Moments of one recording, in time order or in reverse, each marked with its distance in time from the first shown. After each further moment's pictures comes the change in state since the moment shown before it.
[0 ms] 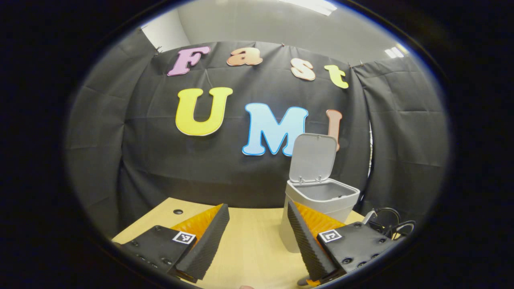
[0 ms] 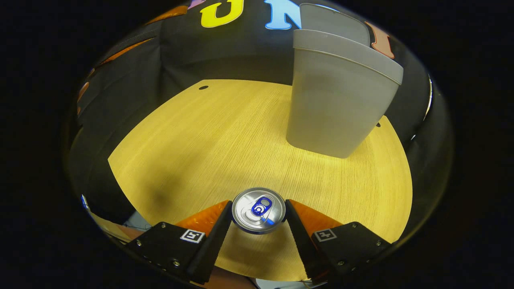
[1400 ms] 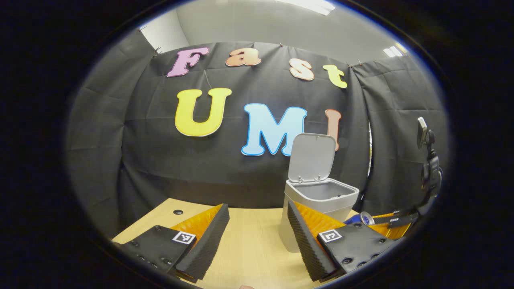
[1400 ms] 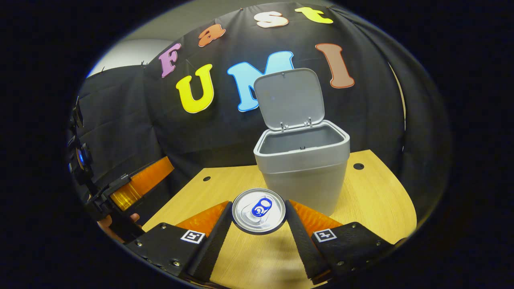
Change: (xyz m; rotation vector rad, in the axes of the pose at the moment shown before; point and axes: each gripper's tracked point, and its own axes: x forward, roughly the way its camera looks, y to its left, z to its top) left arm -0.002 -0.004 -0.001 0.001 0.003 -0.005; right arm -0.125 -0.047 0.161 0.231 -0.569 0.043
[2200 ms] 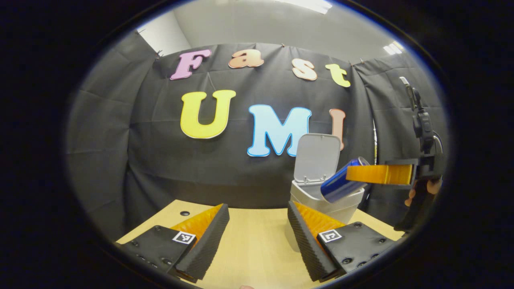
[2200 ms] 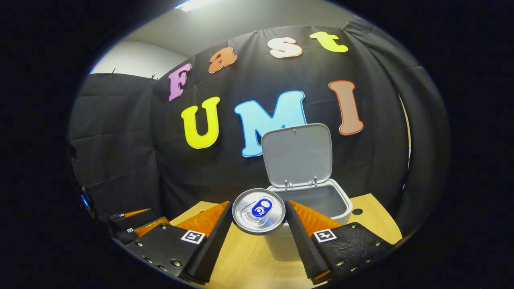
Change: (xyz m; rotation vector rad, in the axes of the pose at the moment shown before) left arm -0.006 0.010 0.005 0.022 -0.008 0.045; right arm 0.031 -0.005 0.120 -0.082 -0.254 -0.024
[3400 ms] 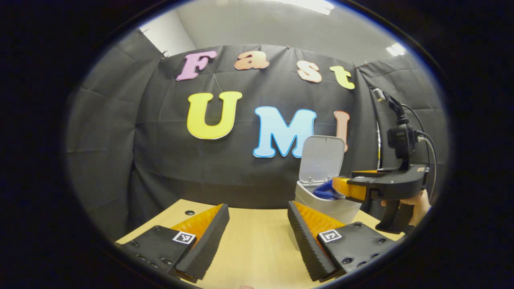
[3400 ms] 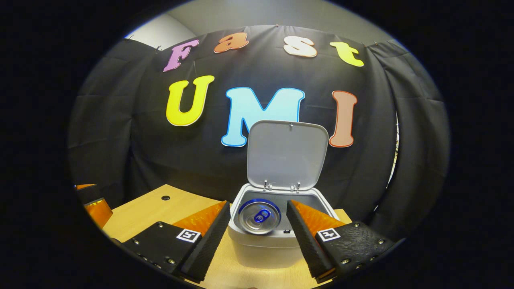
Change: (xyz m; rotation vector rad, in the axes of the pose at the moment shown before) left arm -0.012 0.015 0.002 -0.013 -0.005 0.028; right arm 0.042 -0.021 -0.023 -0.228 0.060 -0.176
